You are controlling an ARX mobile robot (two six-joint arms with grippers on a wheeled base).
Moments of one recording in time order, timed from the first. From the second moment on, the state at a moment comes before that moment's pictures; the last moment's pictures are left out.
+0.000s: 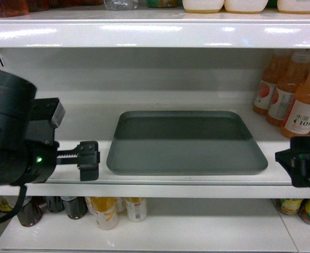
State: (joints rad) left arm -0.20 1.98 0.84 0.37 -0.11 -0.17; right arm 0.05 1.75 0.63 0.51 -0.13 0.03
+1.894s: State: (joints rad) left arm -0.27 2.33 1.28 0.14 -0.09 -0.36; right arm 0.06 2.41 1.36 0.28 -0.04 0.05
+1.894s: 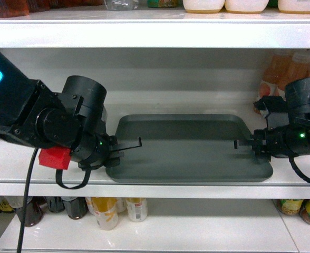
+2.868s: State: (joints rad) left arm -0.41 1.41 0.44 0.27 -0.28 -0.38; right arm 0.04 1.55 0.43 0.55 -0.19 0.15
